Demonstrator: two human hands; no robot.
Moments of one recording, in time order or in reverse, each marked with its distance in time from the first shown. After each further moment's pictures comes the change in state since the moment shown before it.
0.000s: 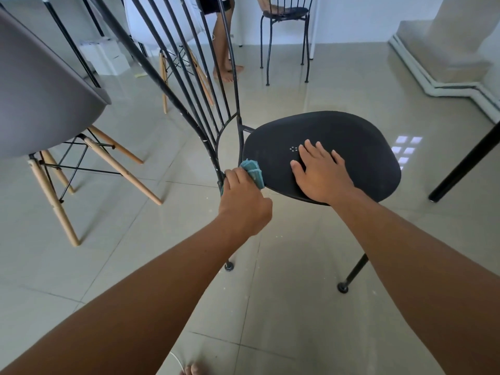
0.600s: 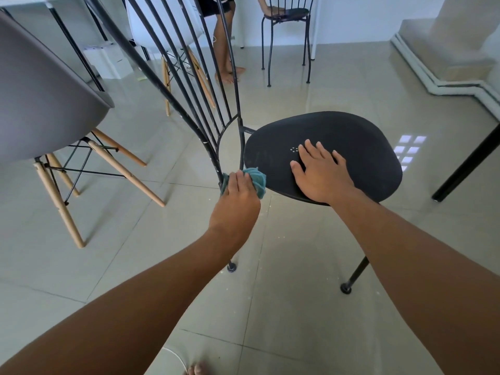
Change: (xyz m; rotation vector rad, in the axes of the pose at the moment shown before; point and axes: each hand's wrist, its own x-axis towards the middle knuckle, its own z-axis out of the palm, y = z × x) left_hand -0.021 -0.014 -0.010 0.274 -0.015 0.201; right_hand 0.000 -0.002 -0.001 -0.018 -0.007 0.002
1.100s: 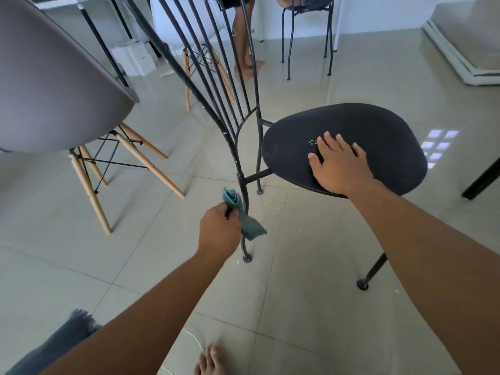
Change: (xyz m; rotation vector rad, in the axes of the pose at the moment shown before) left_hand -0.064 -0.031 0.022 -1.084 0.043 -0.673; right_hand 0.001 -0.001 -0.001 0.002 -0.015 0.003
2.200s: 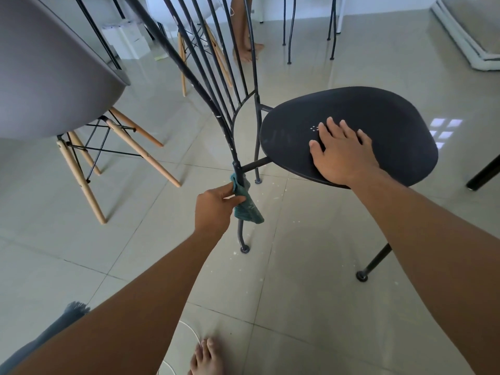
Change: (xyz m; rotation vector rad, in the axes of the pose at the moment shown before) left_hand 0.064 -0.037 0.029 -0.091 -0.017 0.152; right_hand -0.002 -0.004 0.001 -0.019 0.002 0.017
